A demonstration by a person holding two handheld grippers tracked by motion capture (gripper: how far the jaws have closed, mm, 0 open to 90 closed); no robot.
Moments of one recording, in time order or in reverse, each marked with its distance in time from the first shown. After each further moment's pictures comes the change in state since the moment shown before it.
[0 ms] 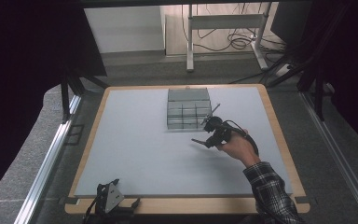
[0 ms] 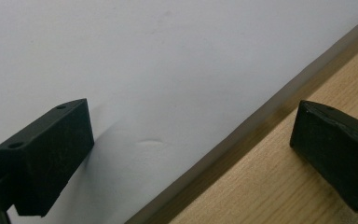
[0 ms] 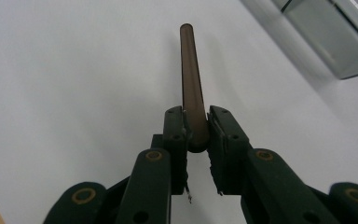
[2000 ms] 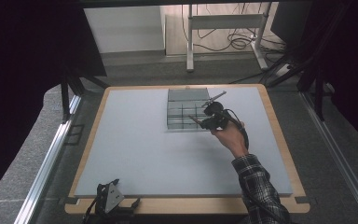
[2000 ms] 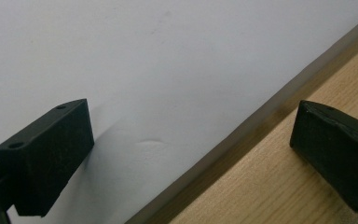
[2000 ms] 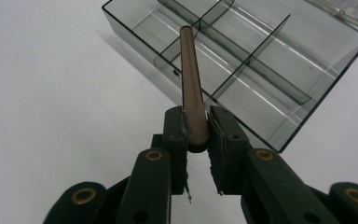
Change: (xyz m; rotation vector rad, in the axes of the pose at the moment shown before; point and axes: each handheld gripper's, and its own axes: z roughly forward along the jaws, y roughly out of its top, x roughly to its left) left arm 0.000 0.000 0.000 -0.002 -0.001 -0.001; right arm -0.025 0.027 -0.006 -0.256 -0.105 0.143
